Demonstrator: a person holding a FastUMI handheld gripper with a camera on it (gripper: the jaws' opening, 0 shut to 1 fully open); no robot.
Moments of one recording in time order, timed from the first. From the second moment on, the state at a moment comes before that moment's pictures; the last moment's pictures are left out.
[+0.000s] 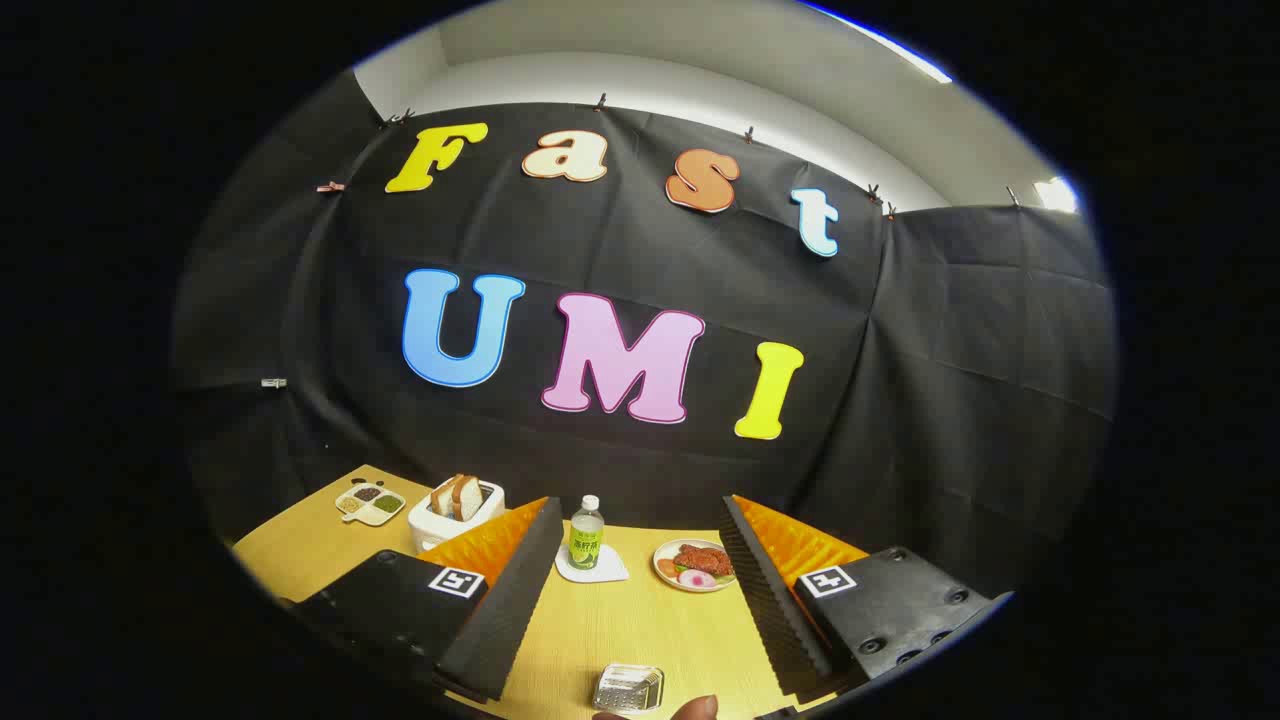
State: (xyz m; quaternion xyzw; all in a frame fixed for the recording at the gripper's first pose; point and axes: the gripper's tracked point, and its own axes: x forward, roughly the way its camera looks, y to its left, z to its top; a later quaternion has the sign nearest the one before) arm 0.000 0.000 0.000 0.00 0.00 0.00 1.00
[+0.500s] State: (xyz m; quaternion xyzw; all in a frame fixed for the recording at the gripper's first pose) arm -0.008 0.005 0.002 0.00 0.00 0.01 1.00
